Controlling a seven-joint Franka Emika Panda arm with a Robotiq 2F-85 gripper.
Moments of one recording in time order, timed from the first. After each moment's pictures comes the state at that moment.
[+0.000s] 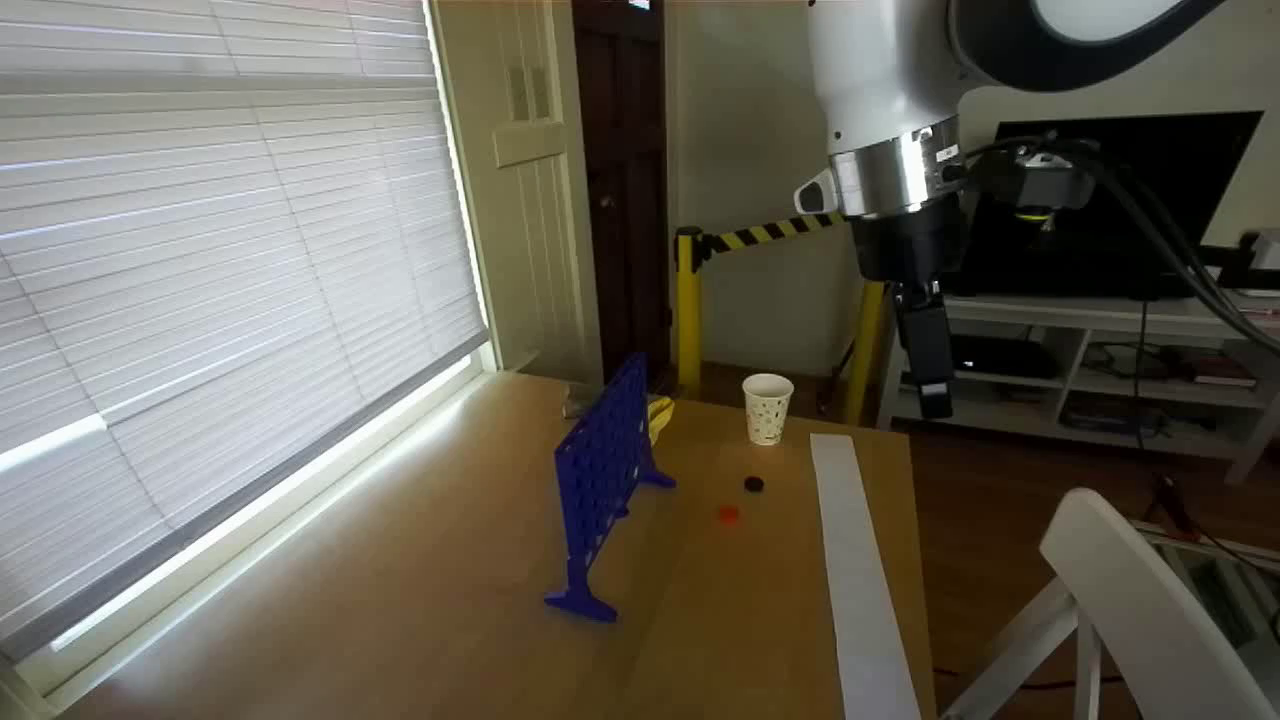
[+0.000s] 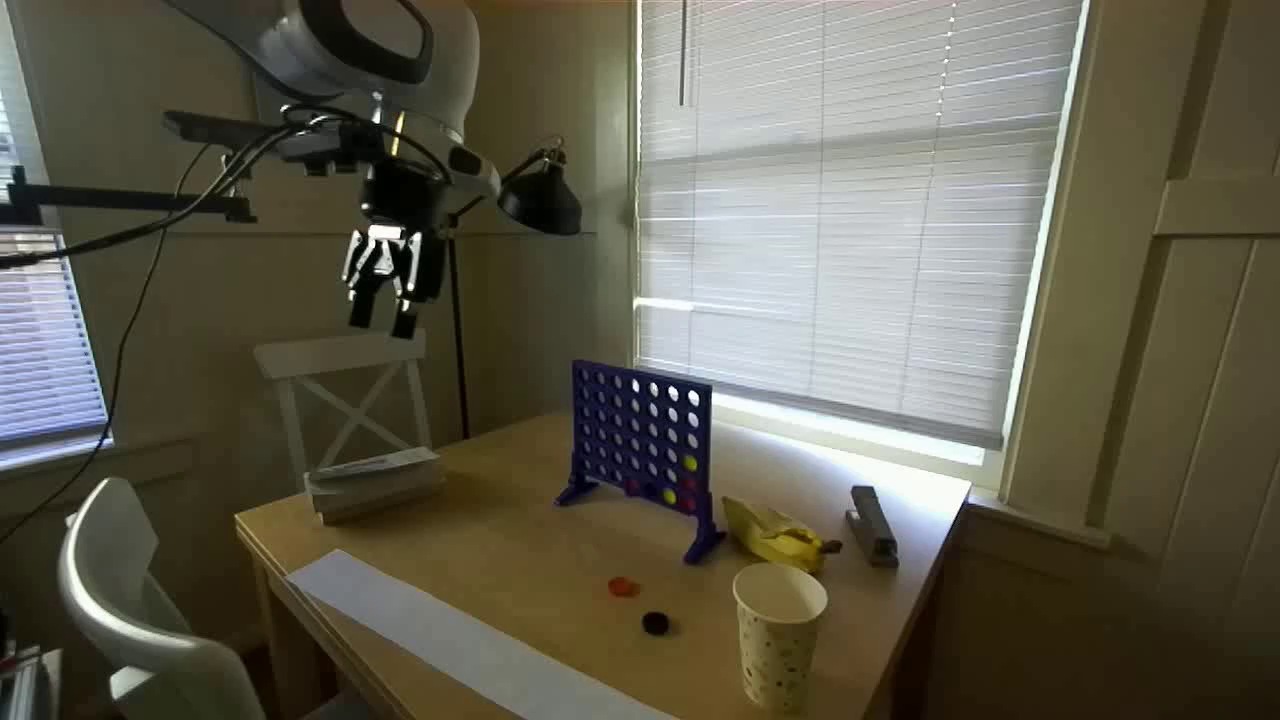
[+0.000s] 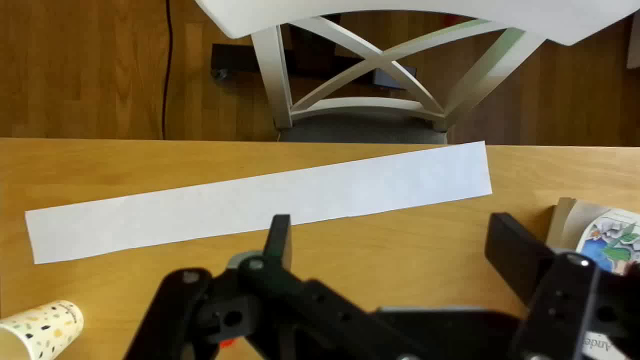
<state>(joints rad) 0.04 -0.28 0.08 -2.22 0.02 1.65 0.02</state>
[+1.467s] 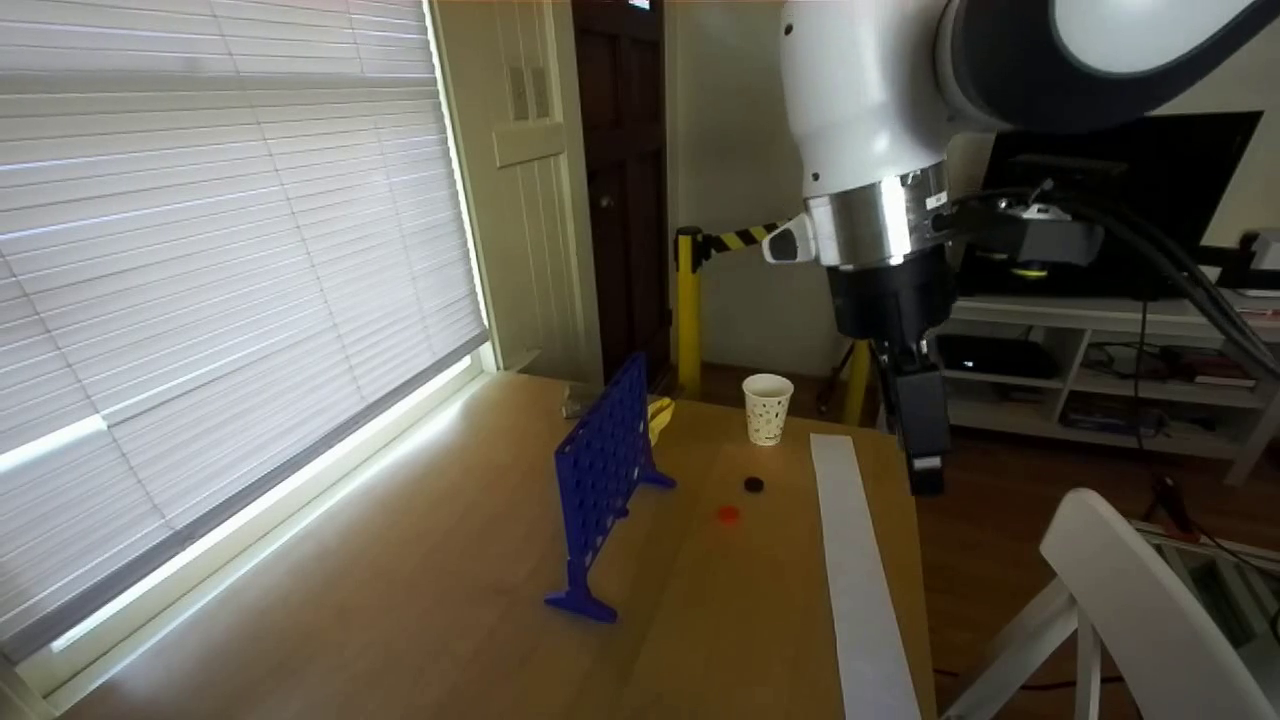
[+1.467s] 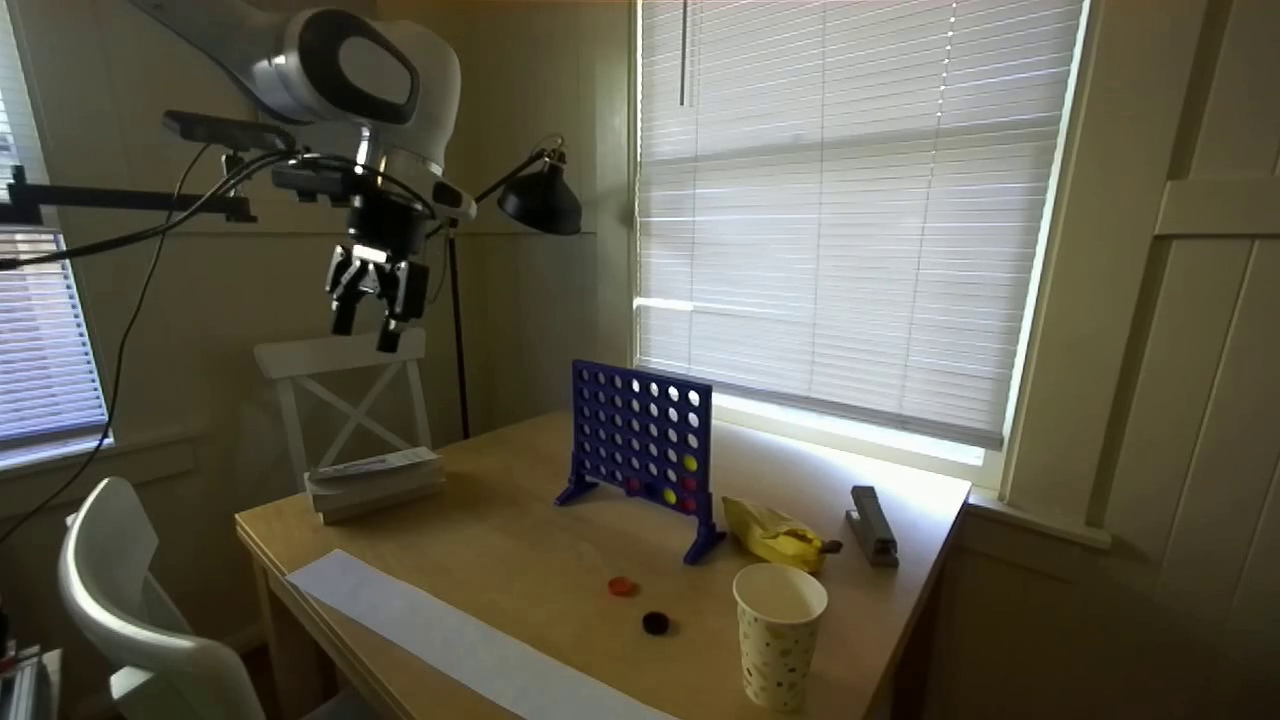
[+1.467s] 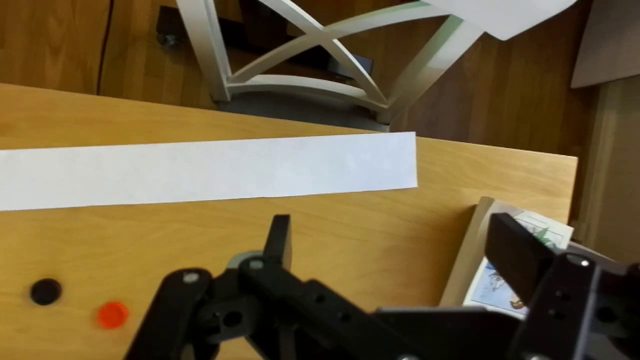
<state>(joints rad) 0.13 -0.22 0.12 -2.22 0.13 1.75 -0.01</state>
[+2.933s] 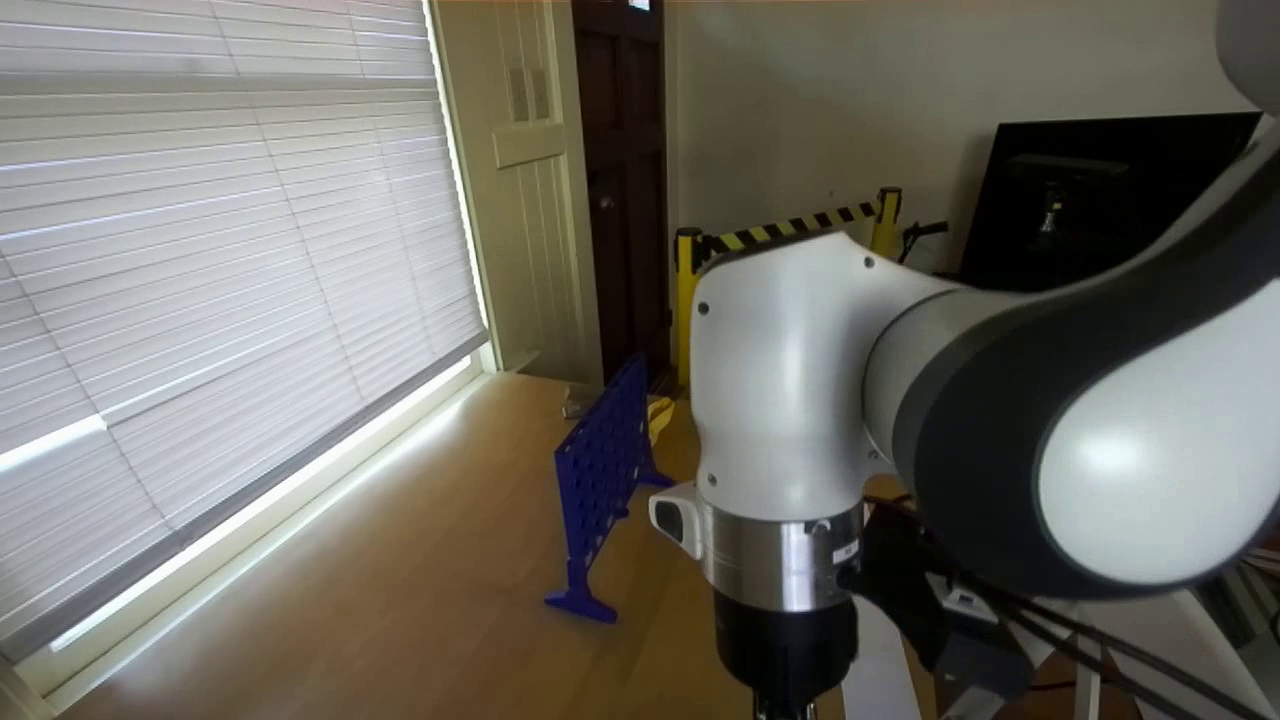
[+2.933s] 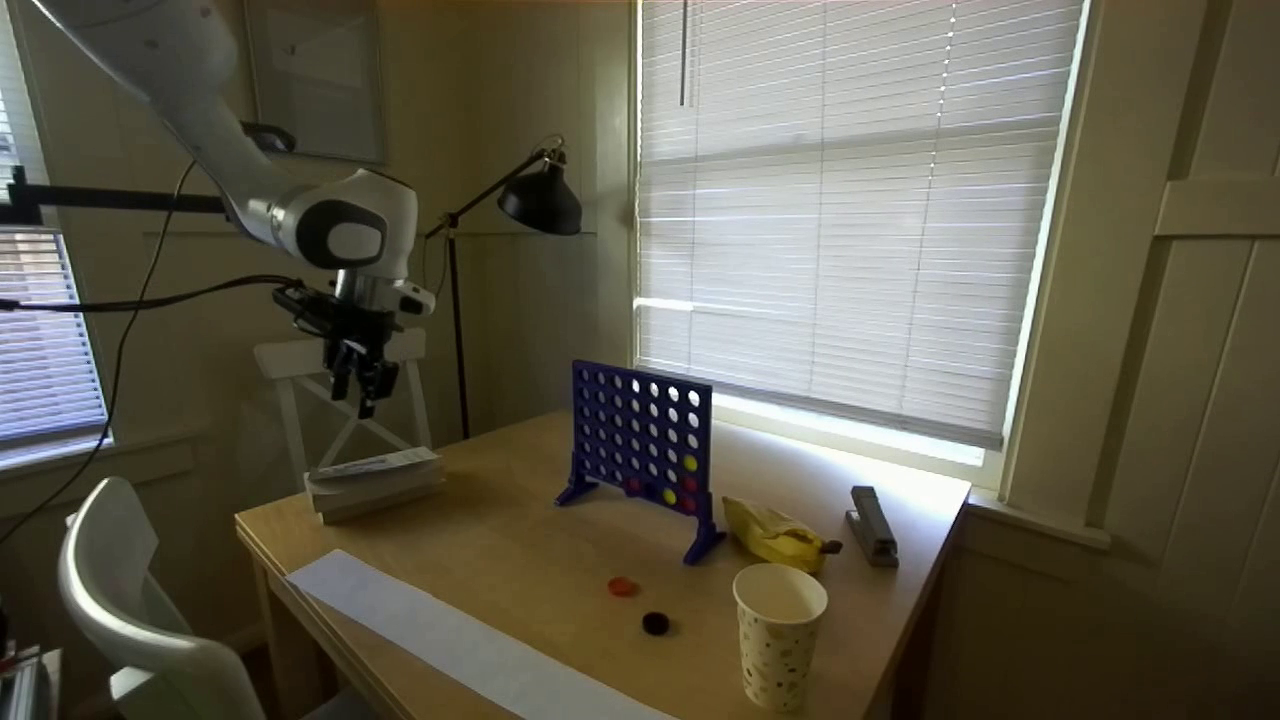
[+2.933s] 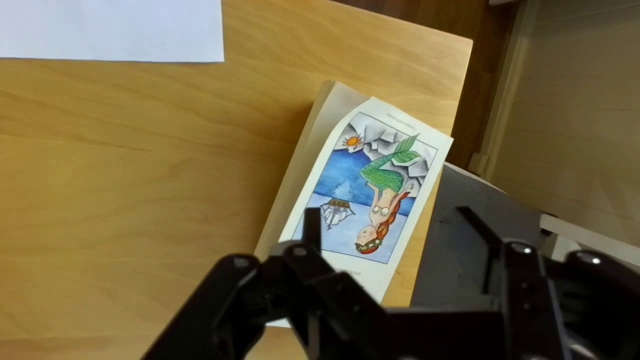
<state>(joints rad) 0.29 0.16 0.29 -2.20 0.34 2.34 0.06</state>
